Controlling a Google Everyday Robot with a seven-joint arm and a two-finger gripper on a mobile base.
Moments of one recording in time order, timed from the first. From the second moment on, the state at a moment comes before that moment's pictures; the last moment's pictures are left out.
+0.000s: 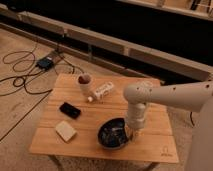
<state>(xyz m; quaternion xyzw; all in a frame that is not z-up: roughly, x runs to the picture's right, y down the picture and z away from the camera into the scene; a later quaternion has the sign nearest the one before) 0.145 0.247 0.707 -0.23 0.45 0.78 0.37</state>
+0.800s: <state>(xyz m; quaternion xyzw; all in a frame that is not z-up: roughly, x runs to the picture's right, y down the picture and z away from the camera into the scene) 0.174 0.234 0.765 -0.22 0.43 0.81 0.33</state>
